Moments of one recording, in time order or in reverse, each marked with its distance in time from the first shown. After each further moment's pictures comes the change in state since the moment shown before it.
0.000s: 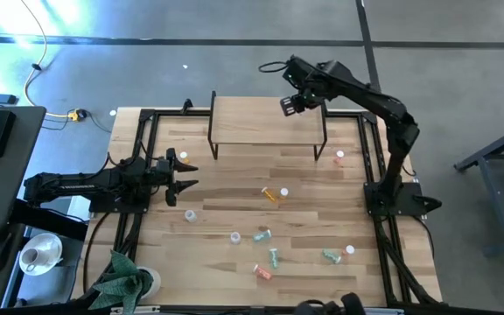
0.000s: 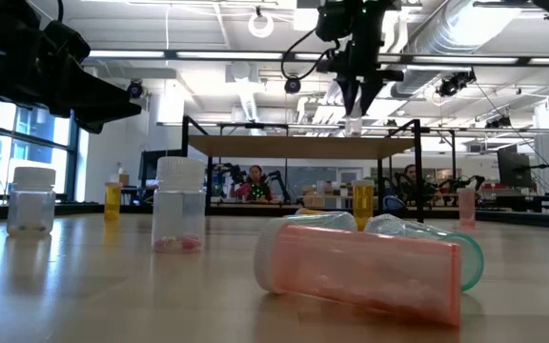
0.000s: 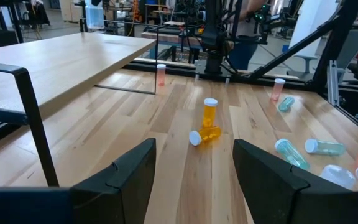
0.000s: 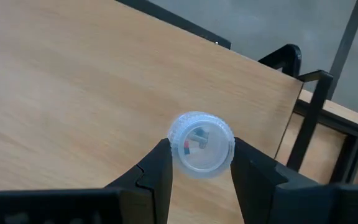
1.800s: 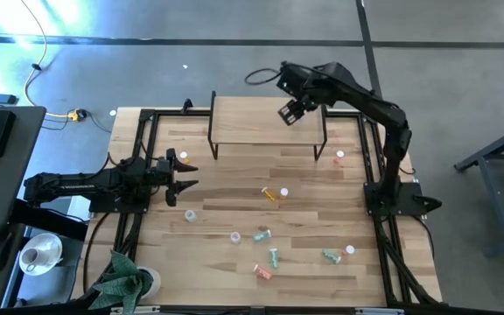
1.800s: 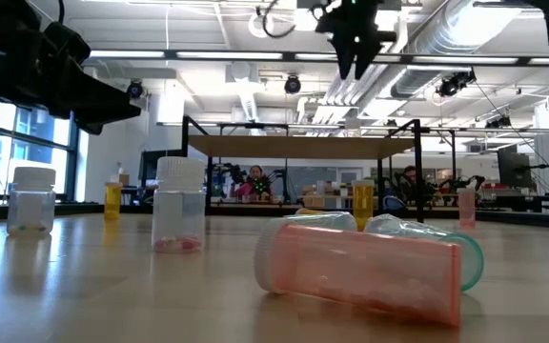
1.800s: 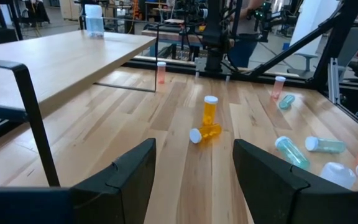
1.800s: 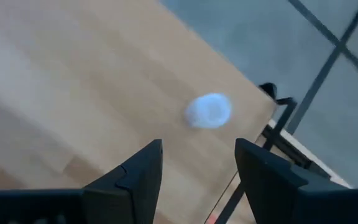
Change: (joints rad) left arm 0.000 0.000 0.000 -0.015 0.000 0.000; right arm 0.194 0.029 0.271 -0.234 0.149 -0.151
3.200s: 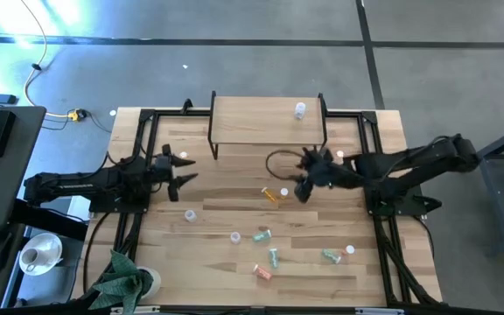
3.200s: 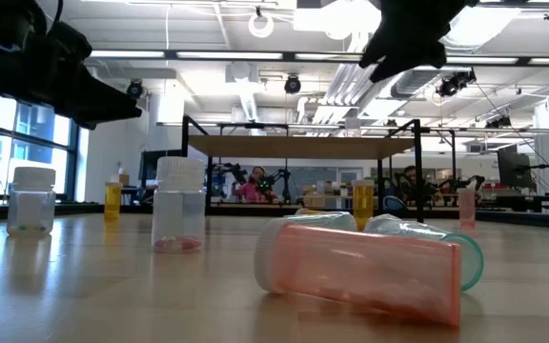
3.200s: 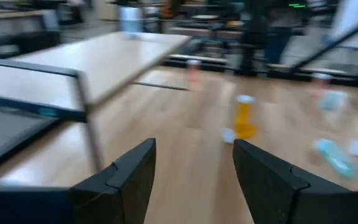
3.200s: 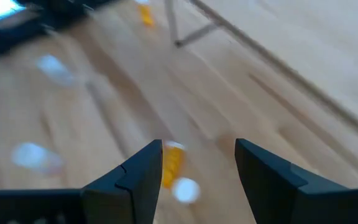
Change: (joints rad) left arm 0.000 0.000 0.055 -0.086 -0.186 0.034; right arm 0.601 -0.656 -1.237 1.072 0.106 0.223
